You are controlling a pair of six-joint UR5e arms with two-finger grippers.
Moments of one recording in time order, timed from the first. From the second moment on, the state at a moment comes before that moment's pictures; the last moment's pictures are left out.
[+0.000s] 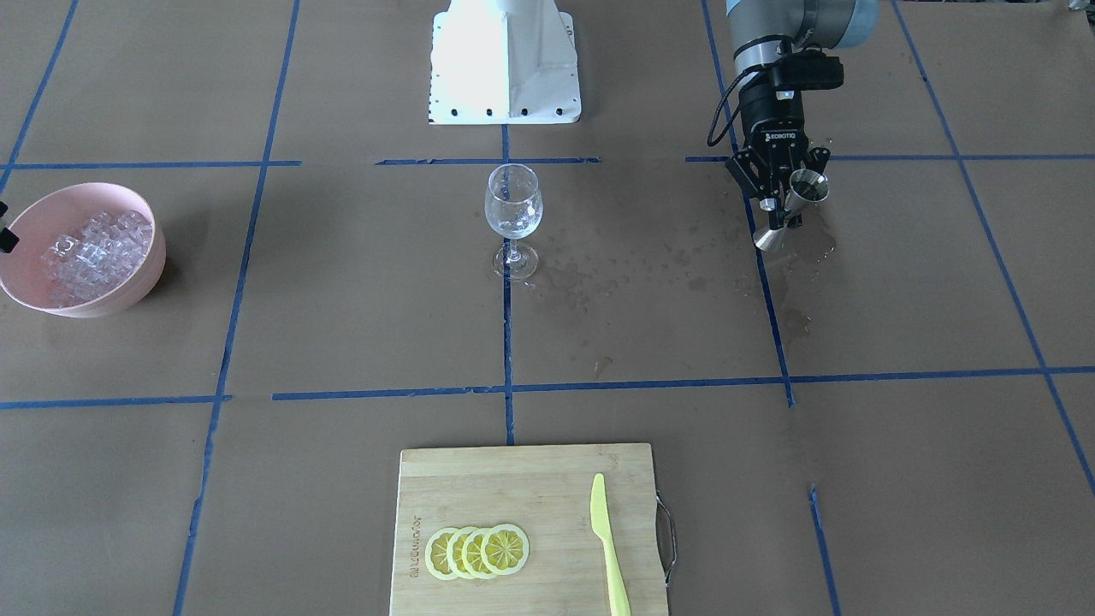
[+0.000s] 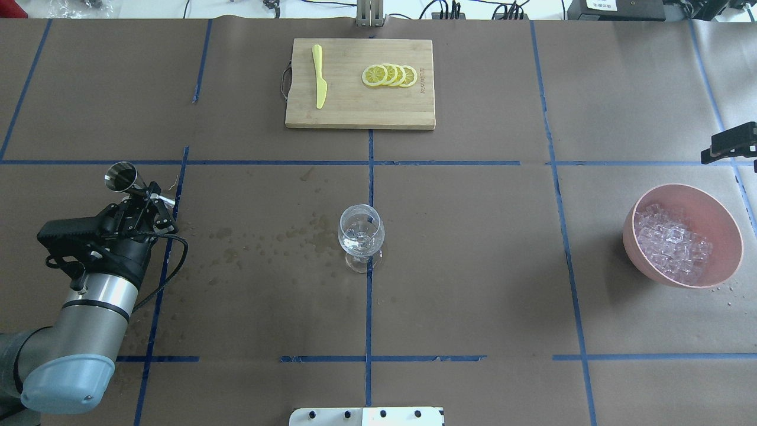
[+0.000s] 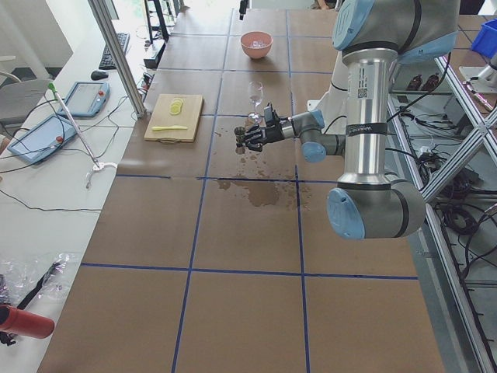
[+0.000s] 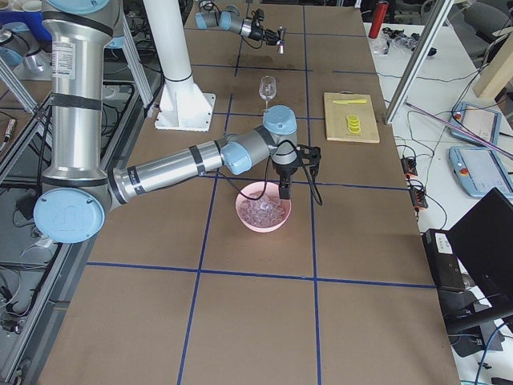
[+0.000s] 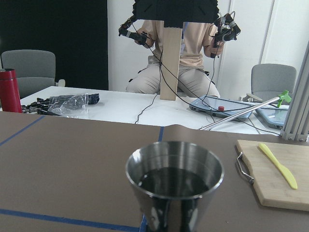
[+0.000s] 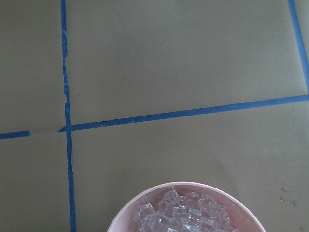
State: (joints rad) left arm -0.22 -1.52 -2.03 -2.11 -0.48 -1.43; right arm 1.21 -1.66 1.98 -1.32 2.26 0.78
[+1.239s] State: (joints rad) left arm -0.24 -1.73 -2.03 -2.38 -0.53 -0.88; right arm 1.02 -1.80 1.95 -1.04 2.16 1.15
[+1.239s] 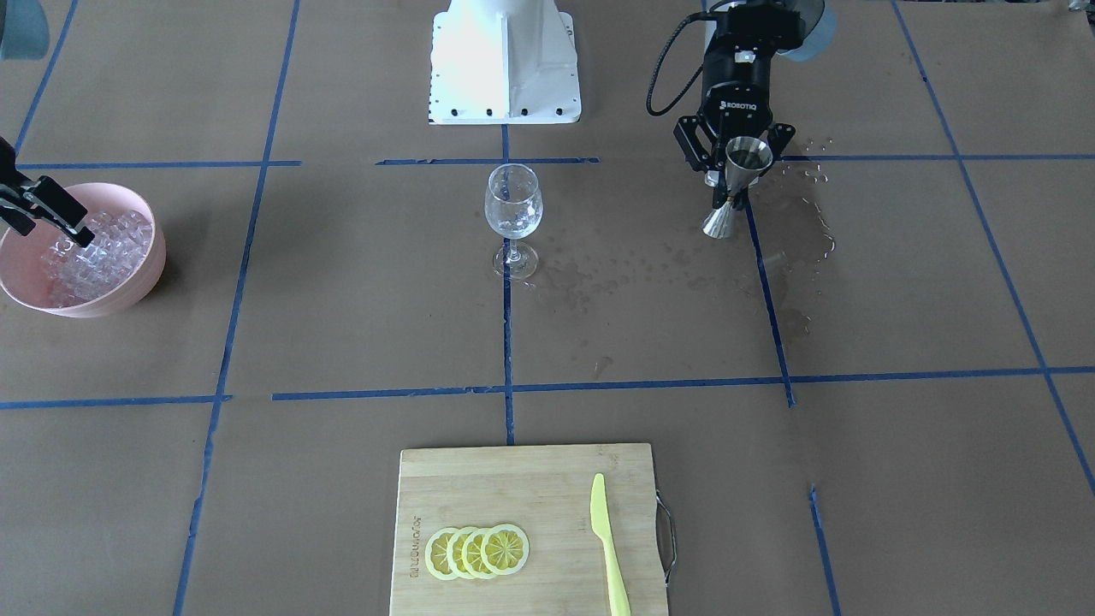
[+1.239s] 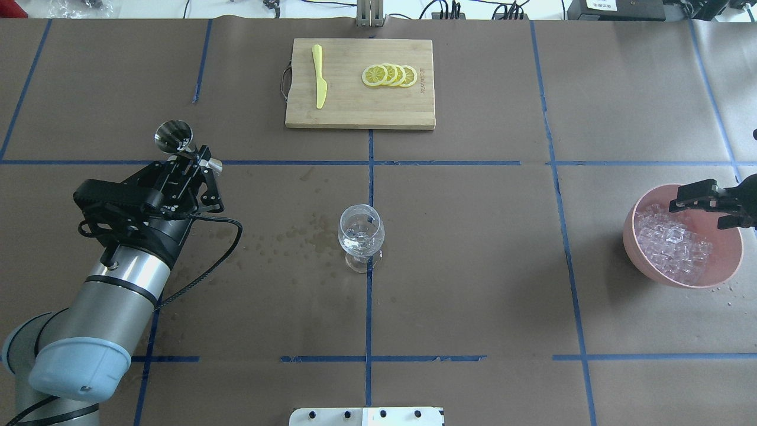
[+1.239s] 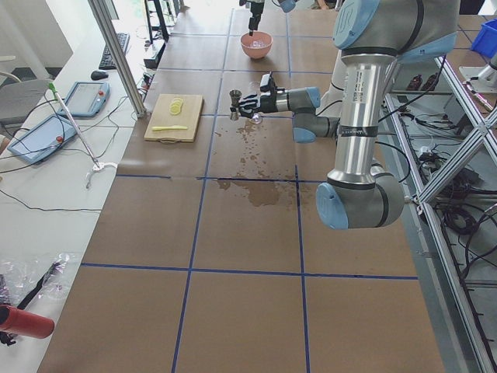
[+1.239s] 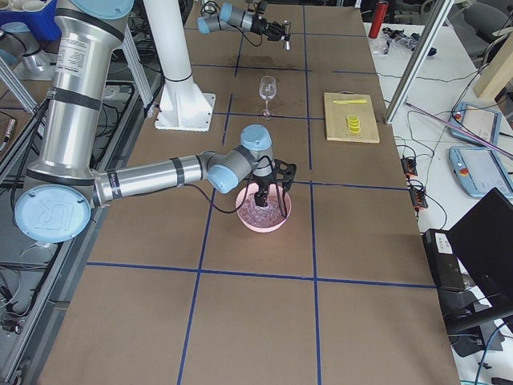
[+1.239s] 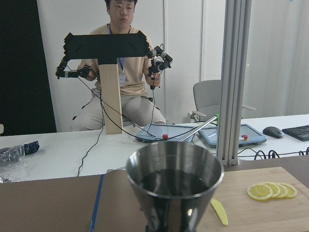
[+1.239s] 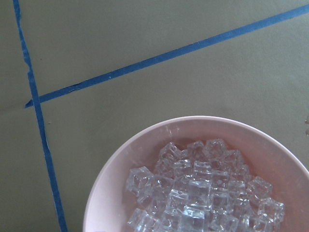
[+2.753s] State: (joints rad) left arm -0.12 -1.99 -1.85 -2.37 -0.51 -0.33; right arm 1.00 -1.84 1.94 -0.97 2.16 1.17
